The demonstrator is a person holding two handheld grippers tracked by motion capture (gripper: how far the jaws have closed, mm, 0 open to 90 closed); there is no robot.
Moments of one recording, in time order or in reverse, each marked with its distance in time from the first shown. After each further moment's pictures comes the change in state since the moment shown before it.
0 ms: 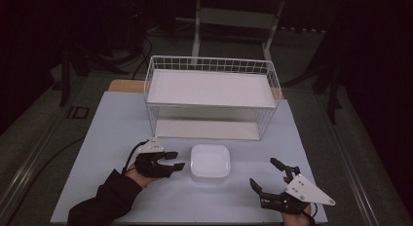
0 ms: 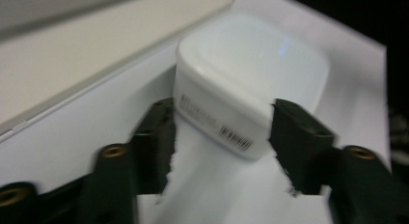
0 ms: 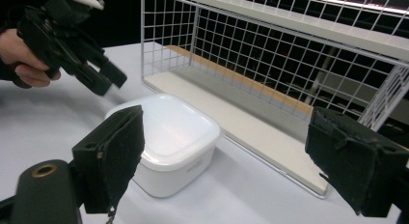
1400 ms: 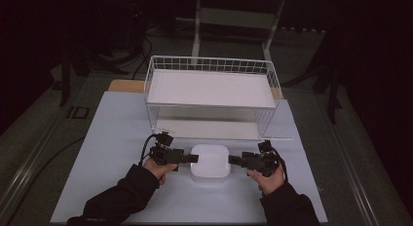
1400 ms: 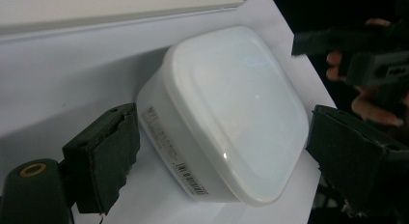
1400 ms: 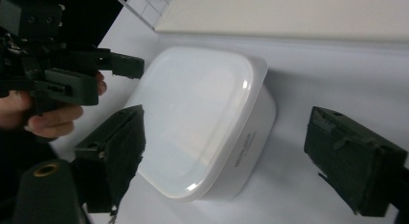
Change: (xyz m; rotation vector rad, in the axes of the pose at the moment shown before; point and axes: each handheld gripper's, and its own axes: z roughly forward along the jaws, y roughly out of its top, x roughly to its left) left arm 0.014 0.028 0.045 0.140 -0.095 -0.491; right arm -0.051 -0.012 0.116 0.463 0.246 0.720
